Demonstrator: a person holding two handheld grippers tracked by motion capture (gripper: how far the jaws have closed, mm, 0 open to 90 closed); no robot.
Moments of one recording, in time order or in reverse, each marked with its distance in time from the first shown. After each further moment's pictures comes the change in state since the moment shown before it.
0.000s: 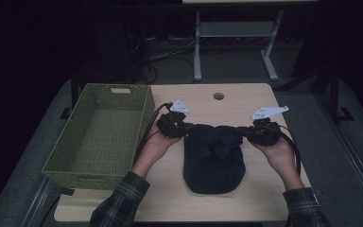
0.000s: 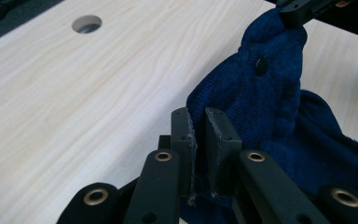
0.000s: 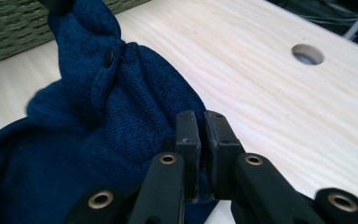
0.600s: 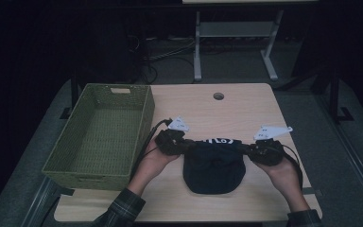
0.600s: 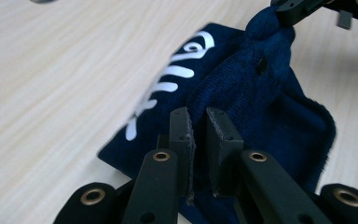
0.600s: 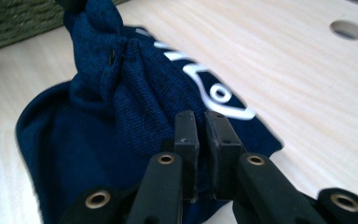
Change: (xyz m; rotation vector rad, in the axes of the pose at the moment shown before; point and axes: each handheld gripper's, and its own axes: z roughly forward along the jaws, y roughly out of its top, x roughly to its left) left arm -0.029 -0.033 -0.003 0.025 -0.066 0.008; right arm 0.028 -0.041 -0.010 -0.006 0.057 -0.013
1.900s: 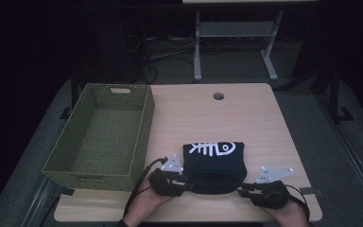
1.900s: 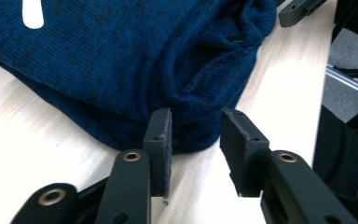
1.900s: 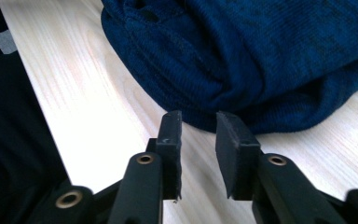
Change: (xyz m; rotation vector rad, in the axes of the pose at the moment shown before) left arm -0.056 -0.082 0.000 0.026 -0.110 -0.039; right arm 0.060 -0.081 -0.011 0.095 0.112 0.007
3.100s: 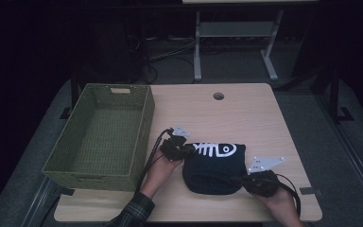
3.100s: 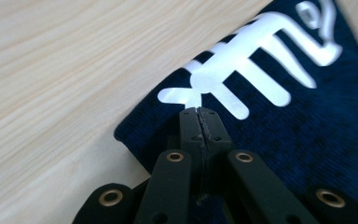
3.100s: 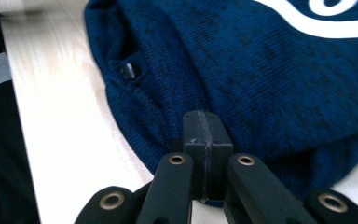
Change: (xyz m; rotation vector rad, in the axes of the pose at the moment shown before) left arm 0.075 0.056 0.048 -0.011 0.159 -0.134; right arm -0.016 0.022 0.022 -0.047 0.057 -0.012
